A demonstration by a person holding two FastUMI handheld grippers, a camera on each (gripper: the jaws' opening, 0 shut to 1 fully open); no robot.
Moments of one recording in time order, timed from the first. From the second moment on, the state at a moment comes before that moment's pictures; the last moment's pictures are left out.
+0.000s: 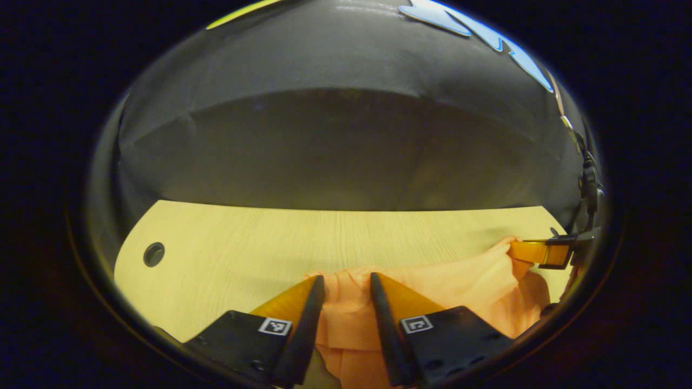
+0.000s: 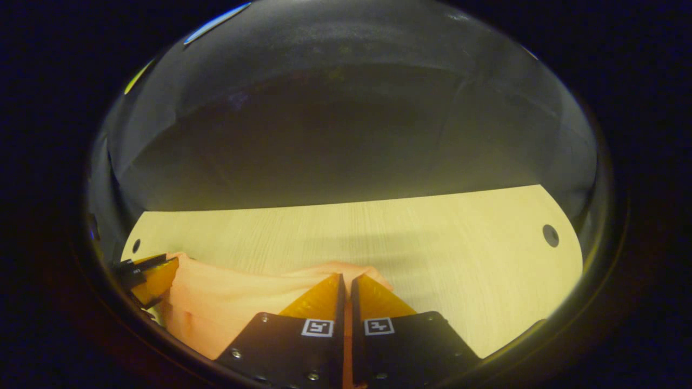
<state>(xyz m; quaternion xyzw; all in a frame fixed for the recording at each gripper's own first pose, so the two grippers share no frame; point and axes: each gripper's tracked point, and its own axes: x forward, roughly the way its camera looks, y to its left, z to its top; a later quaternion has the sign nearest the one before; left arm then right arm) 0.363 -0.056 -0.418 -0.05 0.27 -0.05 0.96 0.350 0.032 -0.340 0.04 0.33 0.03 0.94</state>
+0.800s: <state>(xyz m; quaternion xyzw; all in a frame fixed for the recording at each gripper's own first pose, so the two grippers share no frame) 0.248 -0.059 -0.230 -0.05 0.24 -0.03 0.97 0.245 0.028 -0.168 0.05 0.30 0.04 0.95</state>
